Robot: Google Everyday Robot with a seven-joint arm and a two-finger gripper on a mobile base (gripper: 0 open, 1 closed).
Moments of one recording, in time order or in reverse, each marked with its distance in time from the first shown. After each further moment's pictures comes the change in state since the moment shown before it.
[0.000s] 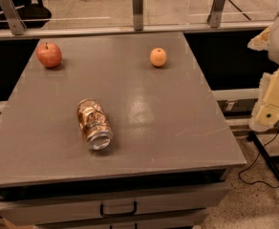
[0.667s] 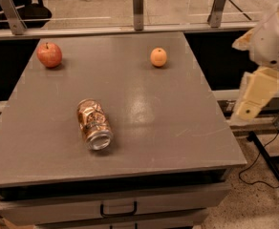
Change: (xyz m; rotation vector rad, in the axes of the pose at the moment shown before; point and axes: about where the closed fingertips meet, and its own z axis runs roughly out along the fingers) arm -0.019 -0.015 0.024 0.005 -0.055 -0.021
